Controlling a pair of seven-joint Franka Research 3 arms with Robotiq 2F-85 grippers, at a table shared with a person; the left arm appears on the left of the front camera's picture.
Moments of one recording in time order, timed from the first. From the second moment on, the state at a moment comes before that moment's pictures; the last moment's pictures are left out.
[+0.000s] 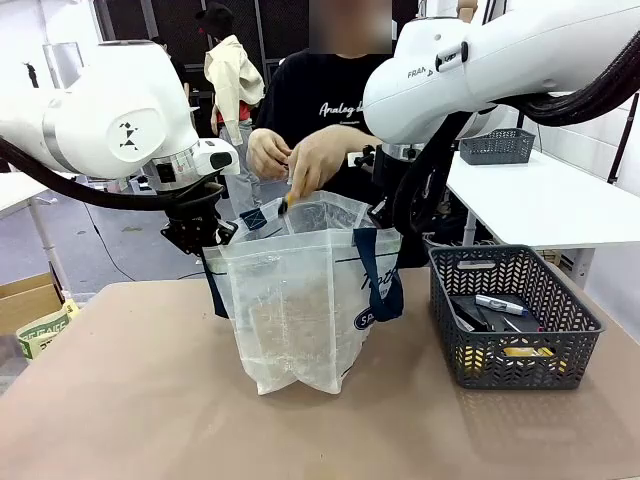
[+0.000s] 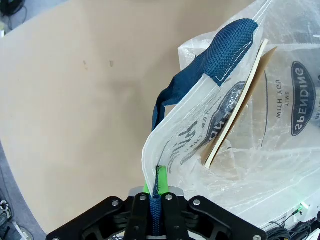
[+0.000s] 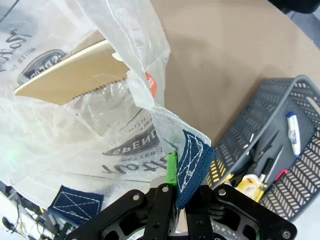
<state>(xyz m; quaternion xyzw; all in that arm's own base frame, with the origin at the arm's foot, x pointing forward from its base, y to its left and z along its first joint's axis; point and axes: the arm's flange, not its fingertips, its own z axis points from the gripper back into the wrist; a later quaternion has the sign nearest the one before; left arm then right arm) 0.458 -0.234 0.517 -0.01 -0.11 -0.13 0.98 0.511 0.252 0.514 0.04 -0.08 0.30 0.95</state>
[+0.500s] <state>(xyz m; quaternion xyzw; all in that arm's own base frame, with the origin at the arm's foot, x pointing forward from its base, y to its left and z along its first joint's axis) 0.458 -0.234 0.517 -0.01 -0.11 -0.13 0.98 0.511 0.252 0.514 0.04 -0.08 0.30 0.95</state>
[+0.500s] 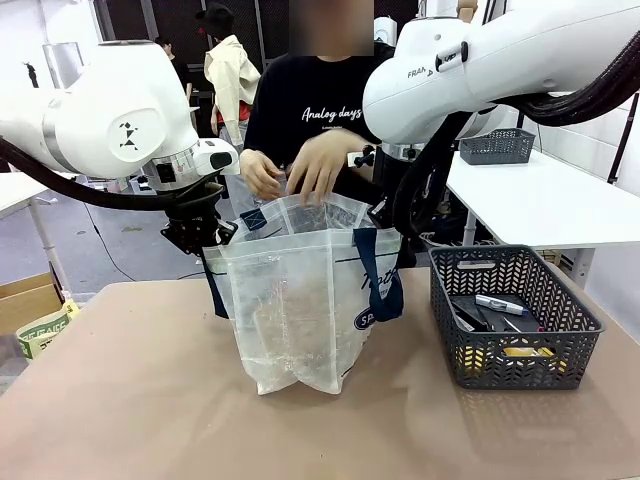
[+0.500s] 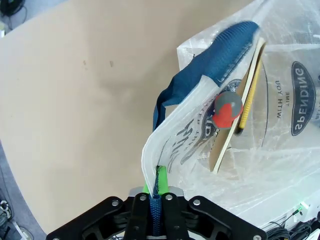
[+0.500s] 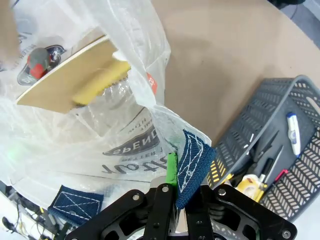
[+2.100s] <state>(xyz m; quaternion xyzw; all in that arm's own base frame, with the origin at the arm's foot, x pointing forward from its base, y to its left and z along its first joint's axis) 0.458 -0.234 0.517 -0.01 -0.11 -0.13 0.98 0.511 0.252 0.515 0.04 -0.08 0.30 0.95</state>
